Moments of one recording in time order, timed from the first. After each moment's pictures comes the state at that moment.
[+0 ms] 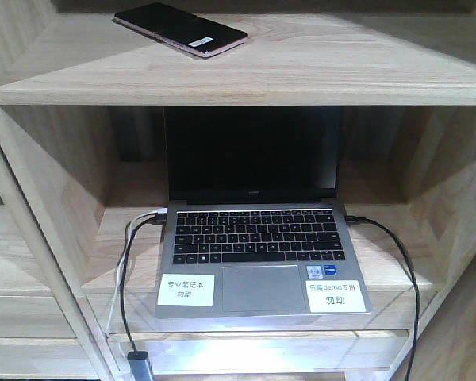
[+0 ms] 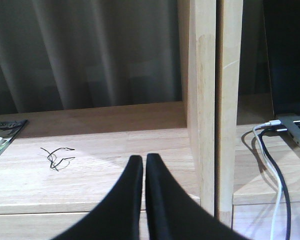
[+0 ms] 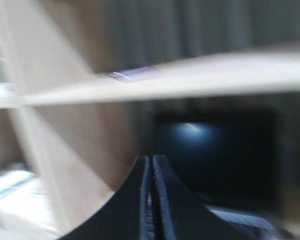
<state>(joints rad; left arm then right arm) 0.08 -0.01 0.03 -0.03 0.18 0.15 0.35 0.18 -0.42 0.38 0.31 -0.13</state>
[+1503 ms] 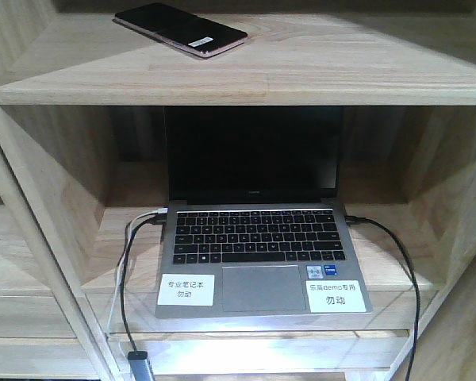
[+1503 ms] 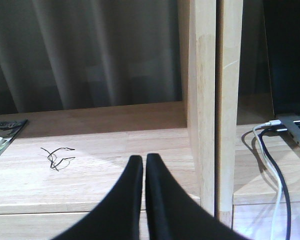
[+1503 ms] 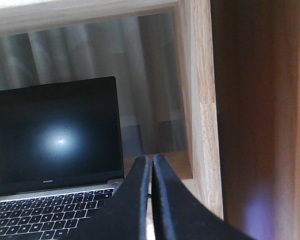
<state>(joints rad) 0.08 -0.01 0.03 -0.03 0.18 0.15 0.00 -0.01 0.03 0.03 0.02 0.10</state>
